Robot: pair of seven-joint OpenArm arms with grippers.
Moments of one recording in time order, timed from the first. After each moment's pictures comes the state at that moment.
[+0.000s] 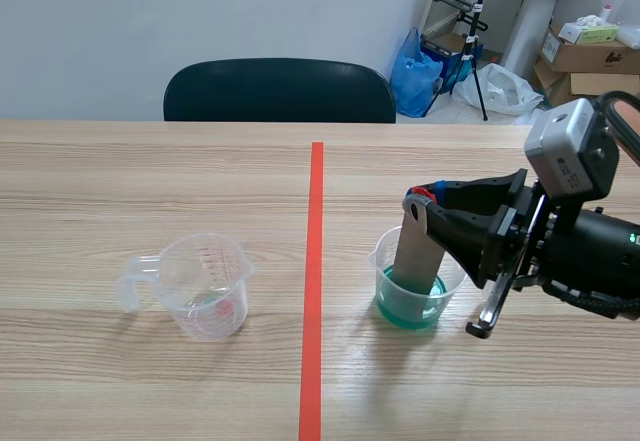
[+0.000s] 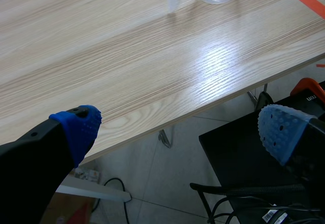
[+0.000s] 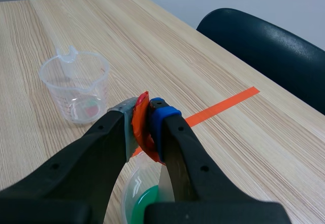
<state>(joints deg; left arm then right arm) 80.4 -24.3 -25.1 82.8 1.0 -17.3 -64.6 -11.4 29.5 -7.3 87.3 0.7 45.1 29.5</state>
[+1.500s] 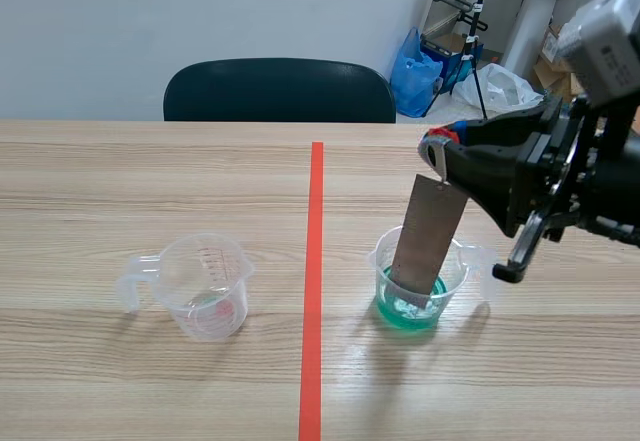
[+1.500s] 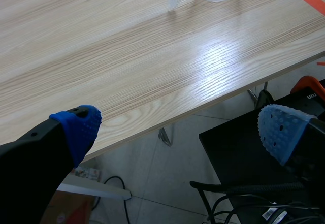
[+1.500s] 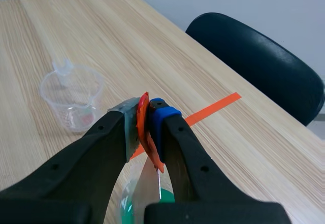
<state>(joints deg) 80.4 -24.3 -25.1 82.9 1.0 -17.3 -64.1 -15.2 31.9 0.7 105.4 17.8 45.3 5.7</state>
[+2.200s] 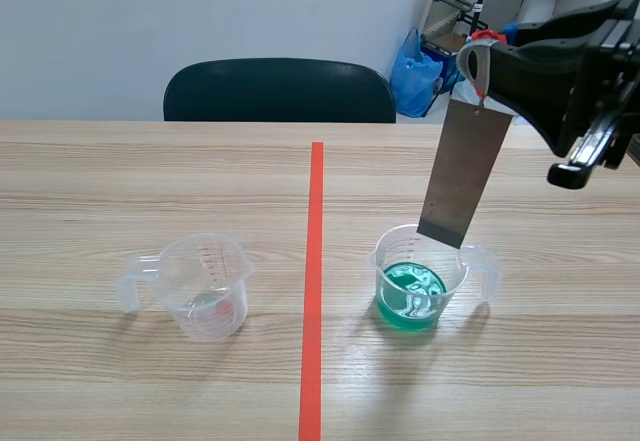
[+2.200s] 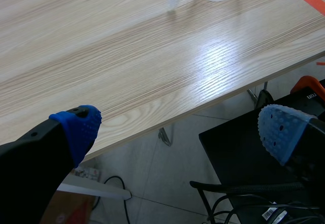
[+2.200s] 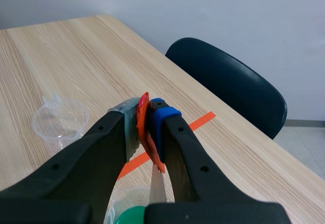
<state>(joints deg) 80.4 -24.3 -25.1 82.9 1.0 -17.3 -64.1 -15.2 31.9 10.0 115.4 32.8 45.3 -9.4</state>
